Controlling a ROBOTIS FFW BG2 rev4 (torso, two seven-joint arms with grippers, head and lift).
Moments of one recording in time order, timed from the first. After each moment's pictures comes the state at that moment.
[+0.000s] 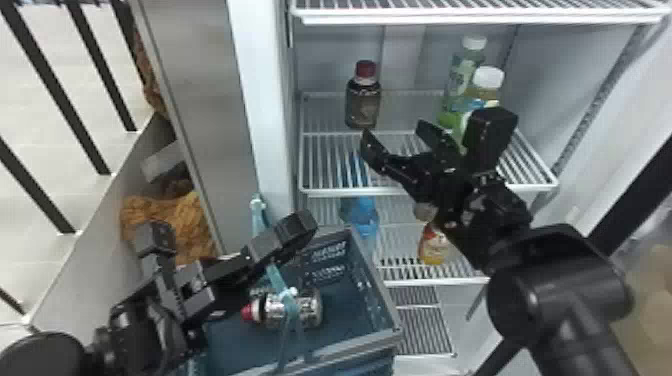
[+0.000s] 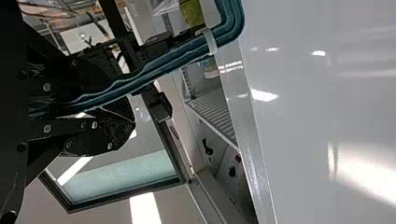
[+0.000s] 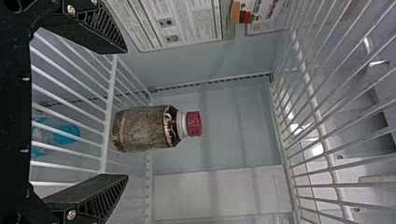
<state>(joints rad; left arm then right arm) 0.10 0.15 0.16 -1.73 1.28 1.11 -0.85 -0.14 -0.15 0.22 -1.75 -0.30 0.30 0.14</state>
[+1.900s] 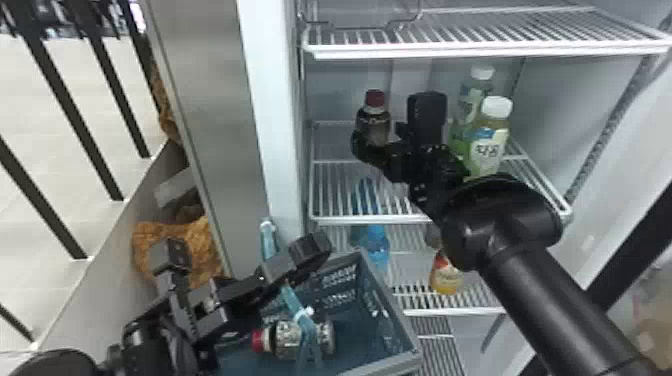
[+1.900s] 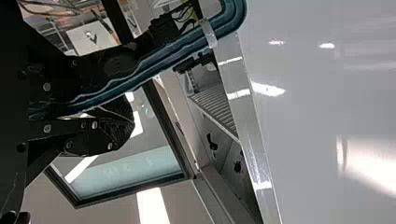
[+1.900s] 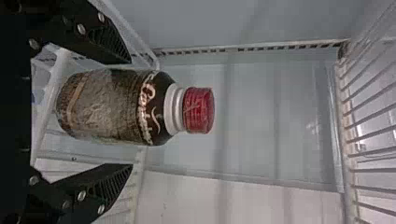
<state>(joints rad) 0.07 0.17 0.14 -1.73 1.29 1.11 -0.85 -0.60 -0.09 0.40 -1.14 -0.26 0.25 0.03</state>
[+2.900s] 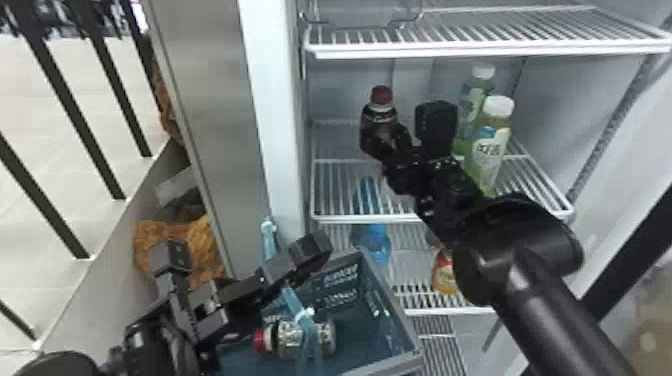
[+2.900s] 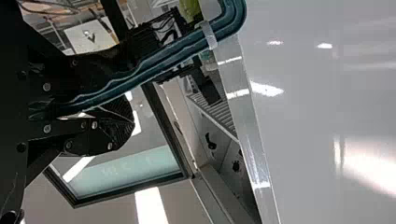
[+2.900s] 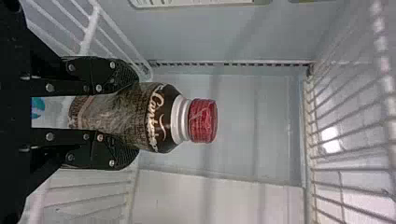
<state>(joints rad) 0.08 0.16 0.14 -1.73 1.29 1.11 -0.85 -0.41 -0.12 0.36 -1.44 -0.21 0.30 0.00</state>
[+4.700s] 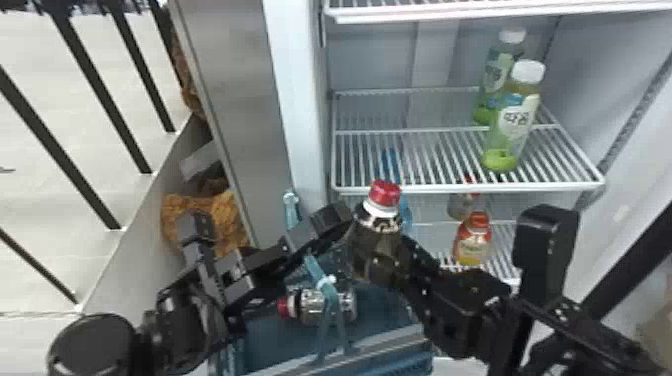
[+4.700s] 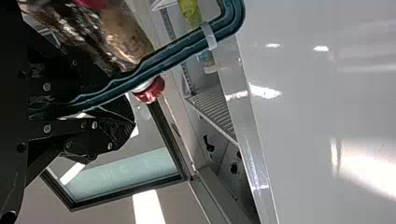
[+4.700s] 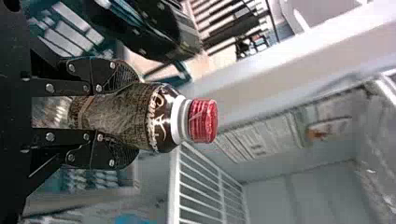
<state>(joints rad) 0.08 0.15 0.15 -1.73 1.28 1.11 -0.85 0.36 -0.26 0.24 -2.43 -0.51 0.78 0.12</state>
